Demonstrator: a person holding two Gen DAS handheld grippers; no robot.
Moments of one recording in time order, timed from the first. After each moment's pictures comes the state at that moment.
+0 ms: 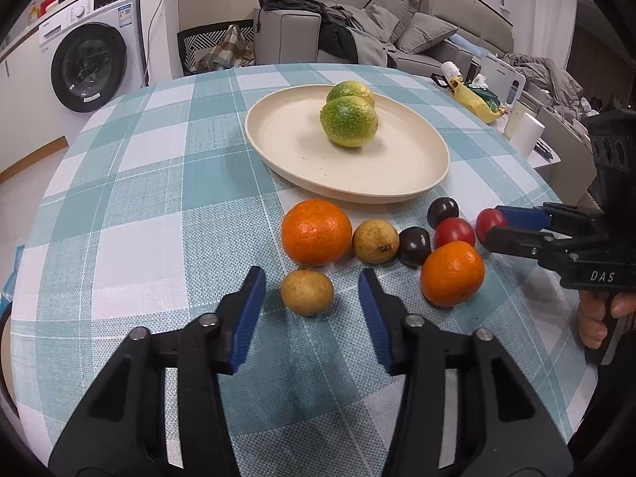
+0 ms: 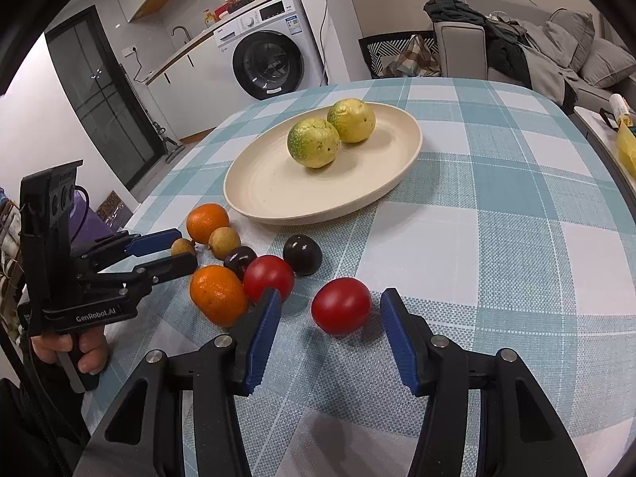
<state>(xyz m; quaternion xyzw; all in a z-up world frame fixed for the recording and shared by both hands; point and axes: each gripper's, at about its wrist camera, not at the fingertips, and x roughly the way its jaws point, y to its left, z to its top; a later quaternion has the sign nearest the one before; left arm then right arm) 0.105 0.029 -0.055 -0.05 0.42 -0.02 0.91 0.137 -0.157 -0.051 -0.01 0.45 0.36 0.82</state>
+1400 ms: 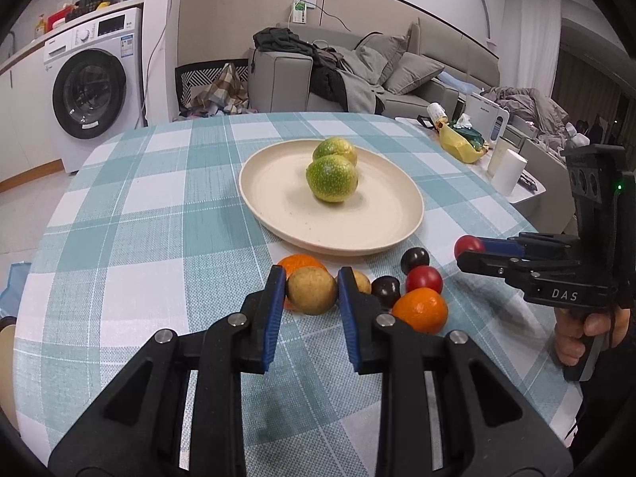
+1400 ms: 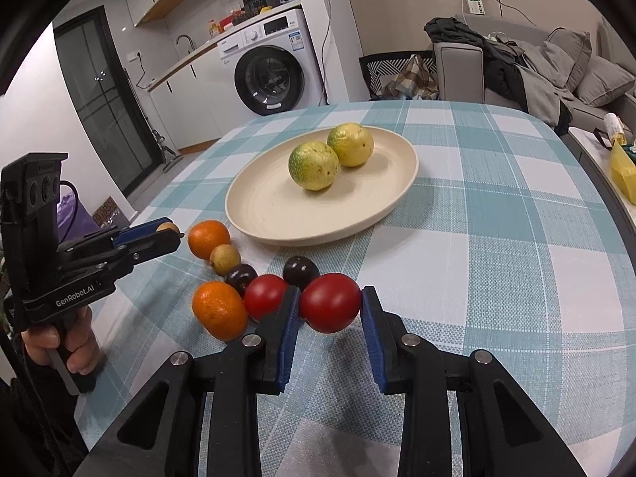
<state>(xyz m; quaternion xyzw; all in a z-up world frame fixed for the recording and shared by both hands) 0.090 0.027 -0.023 -0.06 0.34 -0.03 0.94 0.134 -0.160 -0.041 -0.01 0.41 0.35 0.84</state>
